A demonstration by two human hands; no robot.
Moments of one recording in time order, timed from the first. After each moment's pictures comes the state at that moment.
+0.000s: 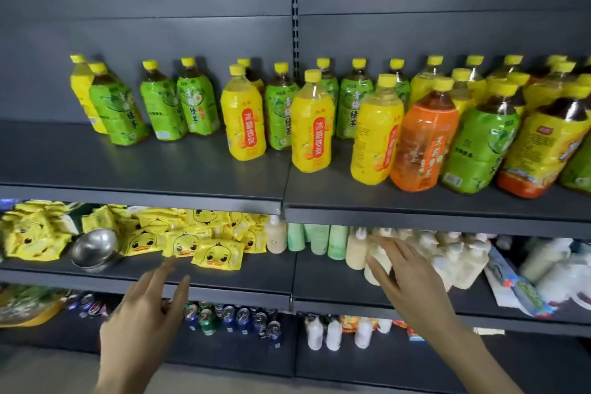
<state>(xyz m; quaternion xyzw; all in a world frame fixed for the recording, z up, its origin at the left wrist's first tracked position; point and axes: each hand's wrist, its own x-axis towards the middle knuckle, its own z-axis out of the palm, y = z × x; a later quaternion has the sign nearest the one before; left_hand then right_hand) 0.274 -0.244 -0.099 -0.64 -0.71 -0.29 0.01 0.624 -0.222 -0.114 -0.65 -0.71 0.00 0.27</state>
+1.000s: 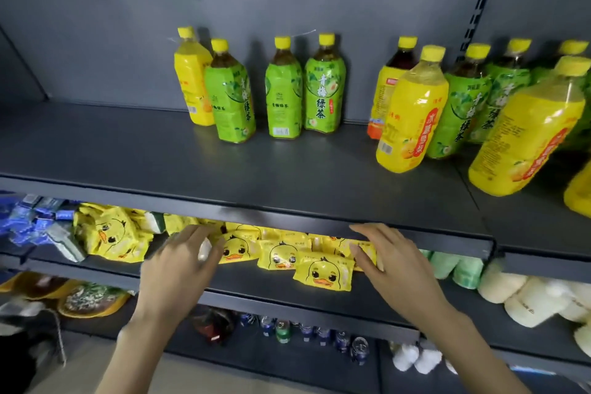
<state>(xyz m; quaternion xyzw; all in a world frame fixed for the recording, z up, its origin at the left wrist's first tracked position) 0.004 -0.075 -0.095 -0.67 -0.70 -0.26 0.05 0.299 -0.068 -0.107 -0.59 -0.77 0.04 0.26</state>
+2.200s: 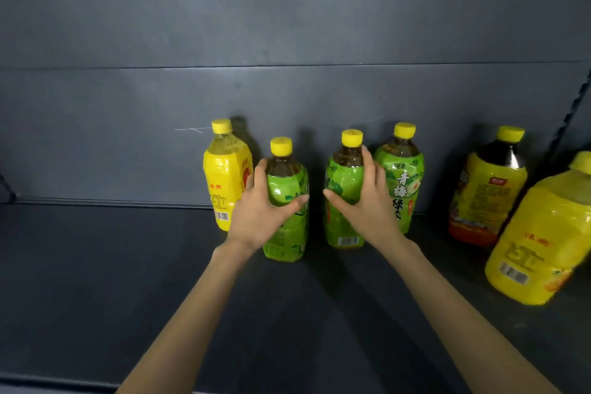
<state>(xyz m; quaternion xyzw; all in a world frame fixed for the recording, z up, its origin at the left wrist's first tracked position) -0.055 0.256 -0.006 -0.71 -0.55 -0.41 -0.17 0.140 0.249 -0.019 -0.60 -0.64 0.08 0.46</state>
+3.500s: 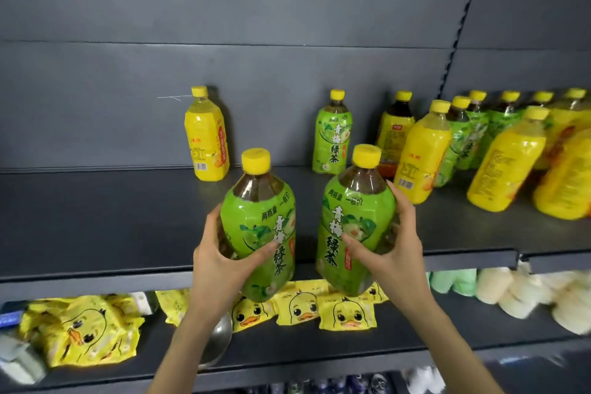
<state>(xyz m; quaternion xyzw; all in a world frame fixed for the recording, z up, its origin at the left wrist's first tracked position) -0.091 0.022 -0.056 -0.60 -0.42 -0.56 -0.39 0.137 -0.030 -0.049 -0.53 -0.57 0.16 0.61</state>
